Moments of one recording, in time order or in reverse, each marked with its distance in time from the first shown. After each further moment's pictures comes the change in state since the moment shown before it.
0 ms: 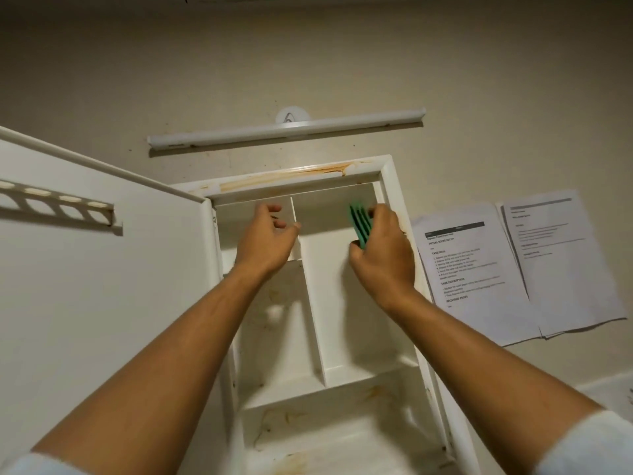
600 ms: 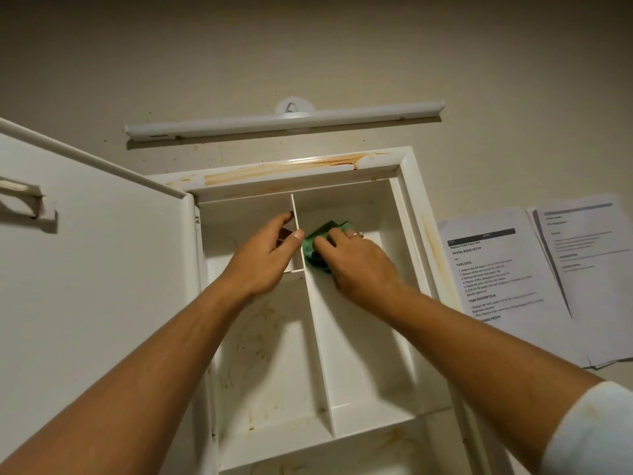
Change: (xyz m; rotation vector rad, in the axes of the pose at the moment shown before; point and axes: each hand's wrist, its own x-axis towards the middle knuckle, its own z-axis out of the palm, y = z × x) left_hand 0.025 -0.040 0.009 0.123 -0.171 0.196; right_hand 0.037 0.030 0.083 -0.458 -0.241 -0.648
